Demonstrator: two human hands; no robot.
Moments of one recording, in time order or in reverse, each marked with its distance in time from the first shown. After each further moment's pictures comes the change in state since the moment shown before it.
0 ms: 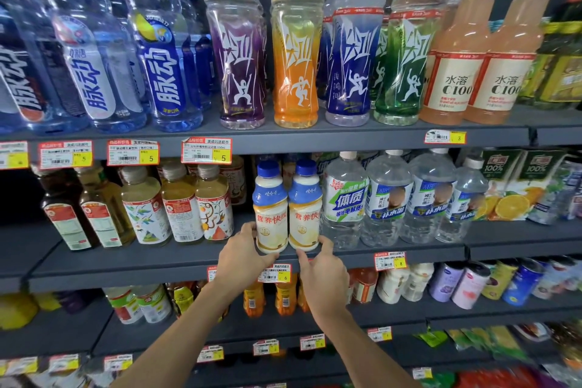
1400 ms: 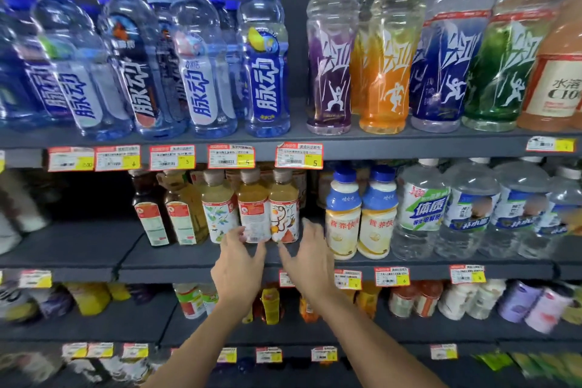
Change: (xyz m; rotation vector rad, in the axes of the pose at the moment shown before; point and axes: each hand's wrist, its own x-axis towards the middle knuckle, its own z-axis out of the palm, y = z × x) left_hand -0.024 -0.087 -0.081 -0.010 0.413 -0.220; right_hand -0.014 -0.127 0.083 0.082 -0.122 -0.239
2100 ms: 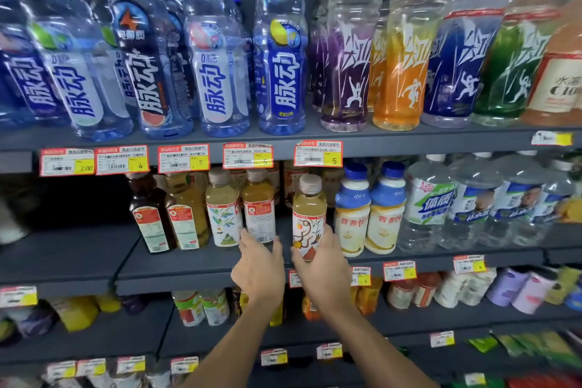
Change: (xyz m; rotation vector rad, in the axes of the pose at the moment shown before) left_hand 0.011 0.008 0.032 0.145 -0.034 -0.137; right_hand -0.020 -0.005 0.006 -0.044 0.135 0.163
